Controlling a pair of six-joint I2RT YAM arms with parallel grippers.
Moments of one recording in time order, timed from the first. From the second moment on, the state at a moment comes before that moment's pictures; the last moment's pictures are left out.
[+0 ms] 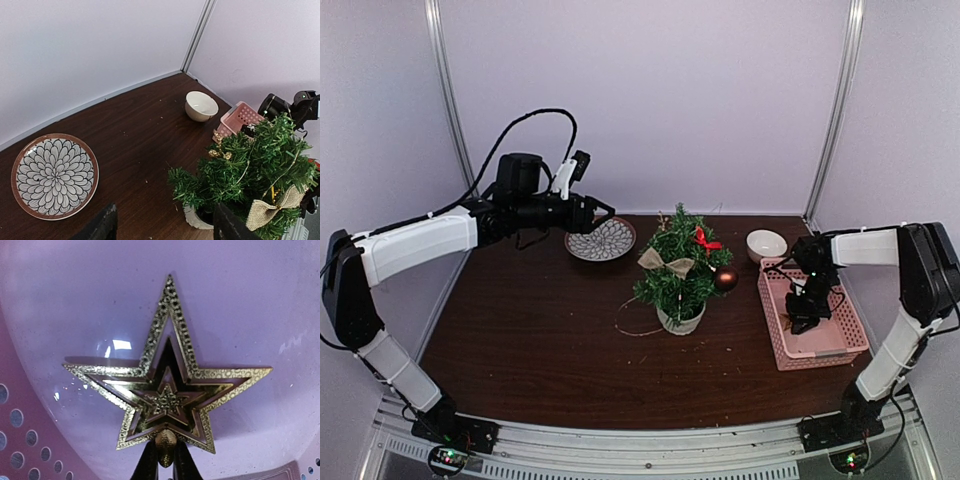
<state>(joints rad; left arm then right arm) -0.58 1.56 1.27 -0.07 0.35 -0.15 0.13 1.68 0.97 -0.88 -0.04 0.31</state>
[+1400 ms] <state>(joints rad) -0.75 1.79 1.94 -0.30 0.53 -0.39 0.79 1.33 1.50 -0.52 0.03 -0.05</state>
